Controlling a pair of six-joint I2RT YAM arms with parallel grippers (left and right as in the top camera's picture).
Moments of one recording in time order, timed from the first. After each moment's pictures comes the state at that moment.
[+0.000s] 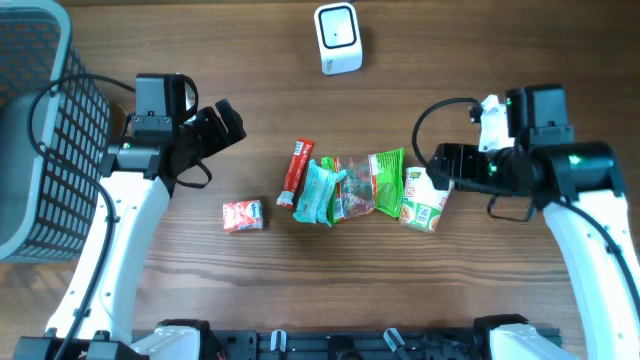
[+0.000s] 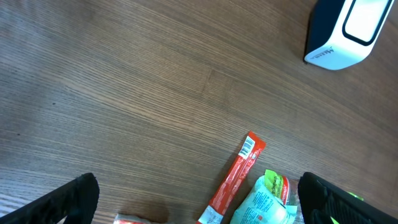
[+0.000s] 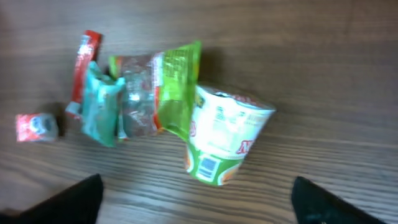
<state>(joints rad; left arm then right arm) -0.06 1.38 1.13 -0.73 0.09 -0.52 0.10 1.28 1.23 -1.16 -0.22 0.17</state>
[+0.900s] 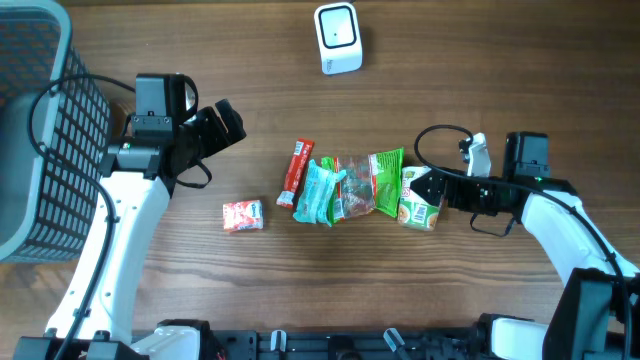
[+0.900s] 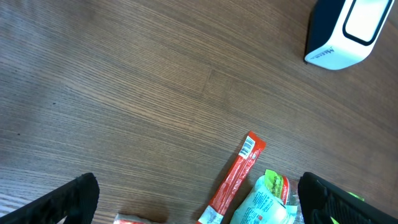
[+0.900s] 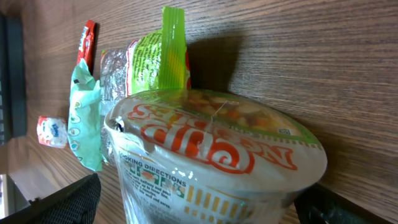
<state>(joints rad) -0.06 1.38 1.13 -0.73 0.09 -0.52 -0.13 1.47 0.69 -0.48 -0.69 0.03</state>
